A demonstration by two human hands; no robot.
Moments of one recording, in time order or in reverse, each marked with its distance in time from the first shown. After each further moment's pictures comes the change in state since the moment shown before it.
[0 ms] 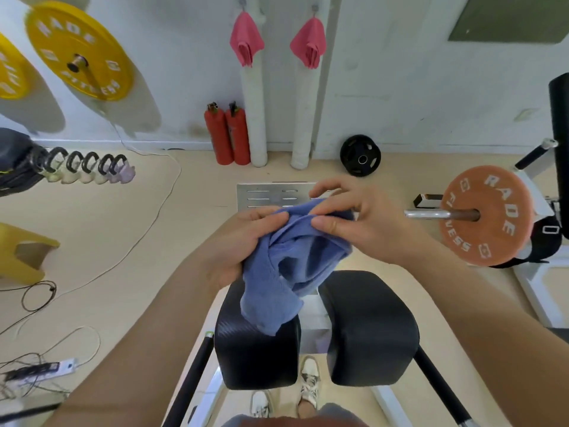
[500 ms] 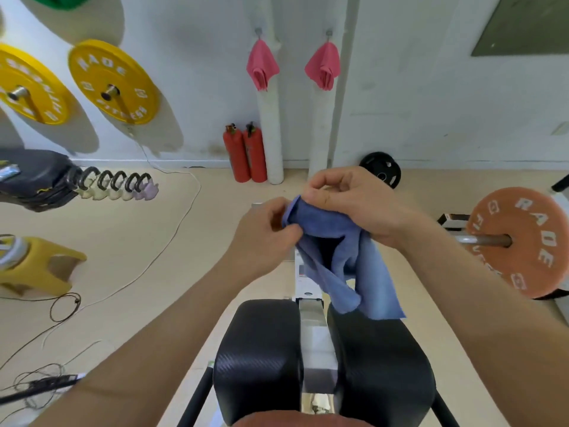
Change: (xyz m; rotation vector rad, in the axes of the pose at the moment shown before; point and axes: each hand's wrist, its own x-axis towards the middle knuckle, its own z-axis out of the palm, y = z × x) left_hand 0.048 0.033 0.031 0.642 0.338 0.370; right_hand 0.071 0.005 -0.042 0.492 -0.154 0.109
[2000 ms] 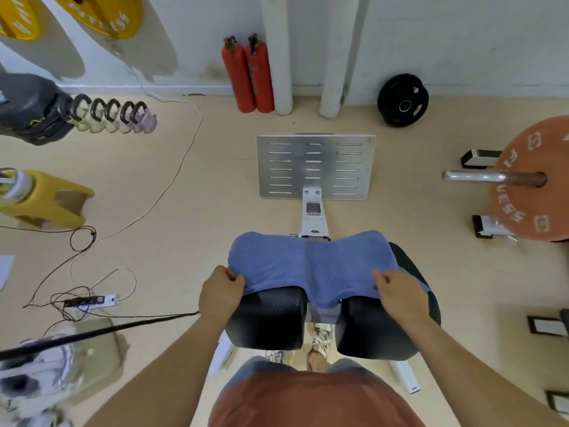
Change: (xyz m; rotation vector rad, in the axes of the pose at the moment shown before) left_hand -0.114 -0.245 0.048 0.420 0.083 -0.867; right_hand -0.123 0.289 0.053 -0.662 0.367 0.836
